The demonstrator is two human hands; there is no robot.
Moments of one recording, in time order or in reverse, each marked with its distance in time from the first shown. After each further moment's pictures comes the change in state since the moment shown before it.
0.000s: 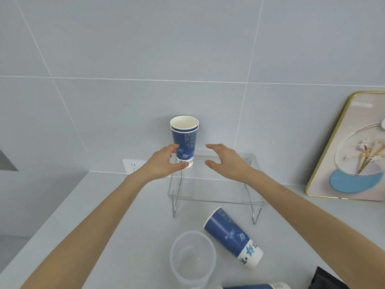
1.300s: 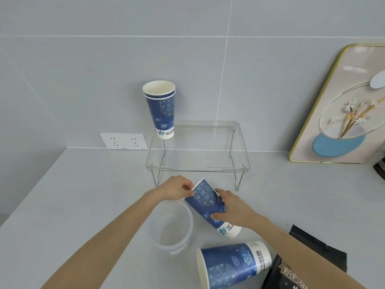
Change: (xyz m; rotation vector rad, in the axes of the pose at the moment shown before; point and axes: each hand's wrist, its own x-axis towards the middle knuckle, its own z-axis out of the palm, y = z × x) left_hand -0.019 -0.028 0.146 0.141 -0.515 -0.029; right_hand -0.122 0.105 0.103 0.060 -0.352 0.337
